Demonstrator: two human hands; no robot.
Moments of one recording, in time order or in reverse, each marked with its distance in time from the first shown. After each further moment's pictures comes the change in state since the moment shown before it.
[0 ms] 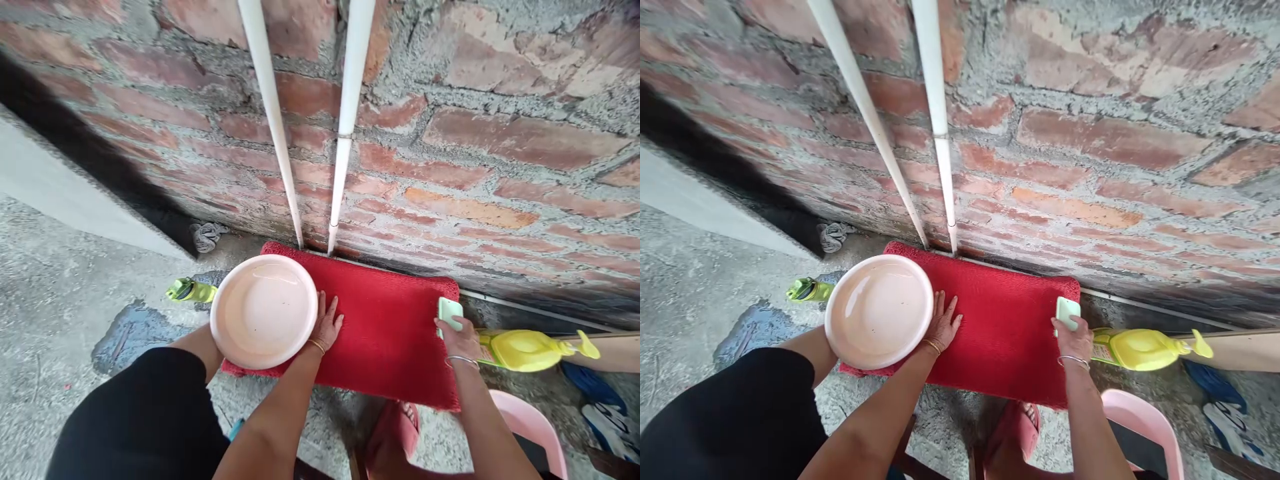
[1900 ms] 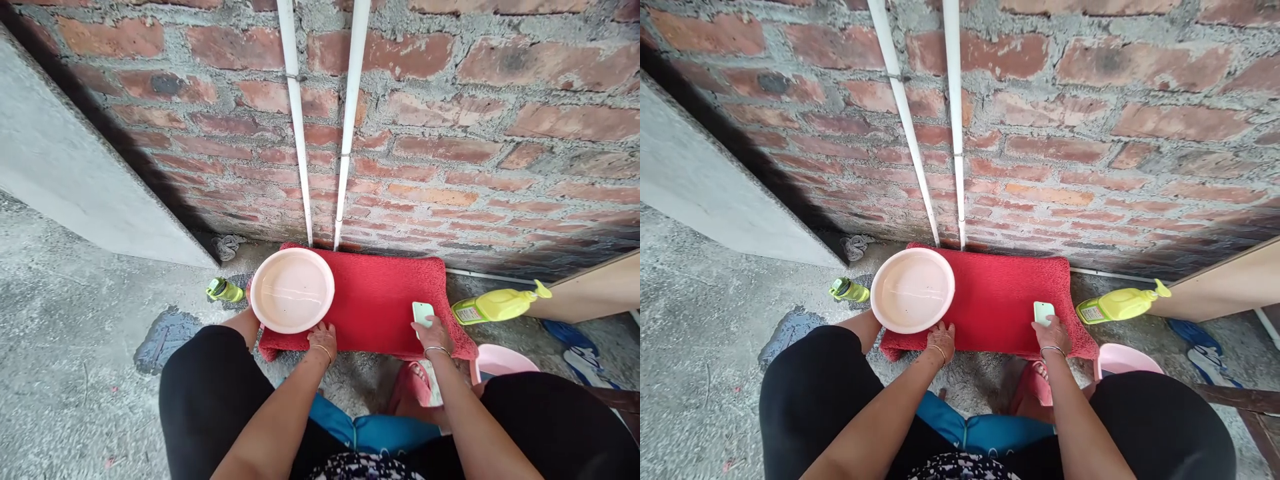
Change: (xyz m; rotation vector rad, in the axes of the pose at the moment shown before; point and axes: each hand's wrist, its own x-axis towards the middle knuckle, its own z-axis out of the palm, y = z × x) left_hand -0.097 0.004 -0.106 0.501 -0.824 -0.113; right_hand -0.142 0.008 -0.009 -0.305 -0.224 -0.040
